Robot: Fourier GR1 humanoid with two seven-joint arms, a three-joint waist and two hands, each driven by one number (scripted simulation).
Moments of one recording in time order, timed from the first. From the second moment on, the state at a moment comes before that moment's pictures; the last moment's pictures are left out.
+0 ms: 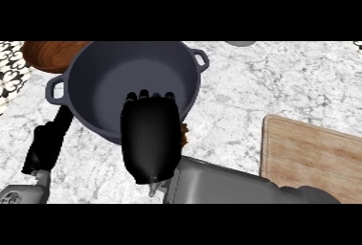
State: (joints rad) left arm -0.08 0.37 -0.07 -1.47 -0.02 0.12 0.14; right arm -0.97 -0.01 0.85 -1.49 0.98 0.11 1.17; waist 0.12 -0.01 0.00
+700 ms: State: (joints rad) left arm -0.07 0.37 -0.04 -1.47 -0.01 0.12 0.13; right arm -1.21 -0.01 0.74 -1.31 0.93 -0.07 1.18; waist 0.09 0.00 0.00
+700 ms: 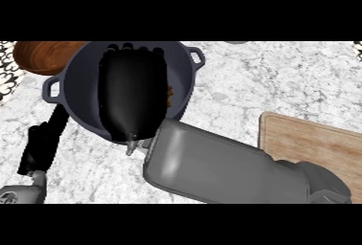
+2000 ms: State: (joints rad) left arm -0.07 0.37 -0.01 -1.49 -0.02 0.09 0.12; right arm -1.29 0.00 0.57 -0.55 0.60 -0.53 0.78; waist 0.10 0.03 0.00
